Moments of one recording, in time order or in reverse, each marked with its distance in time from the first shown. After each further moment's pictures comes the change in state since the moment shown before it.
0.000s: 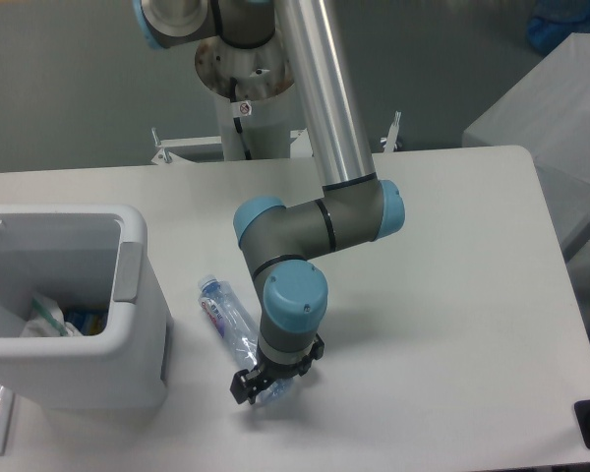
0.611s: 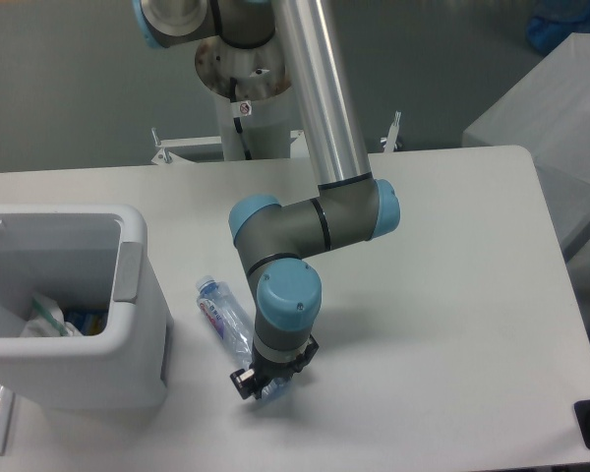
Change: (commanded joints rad) arm 0.011 0.040 0.009 -0.014 -0.008 0.003
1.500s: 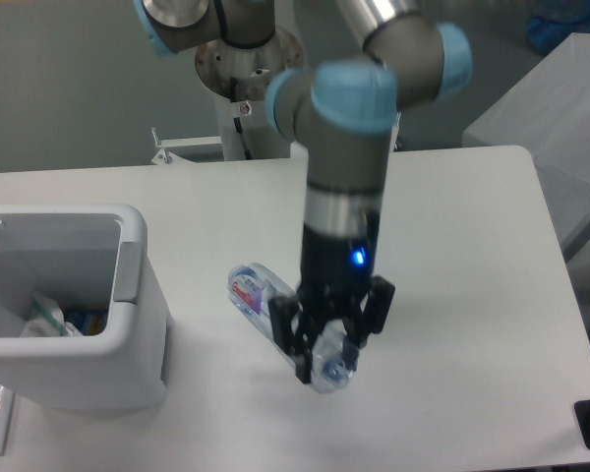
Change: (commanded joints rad) arm 0.085 0.374 0.115 0.293 -0.291 0.110
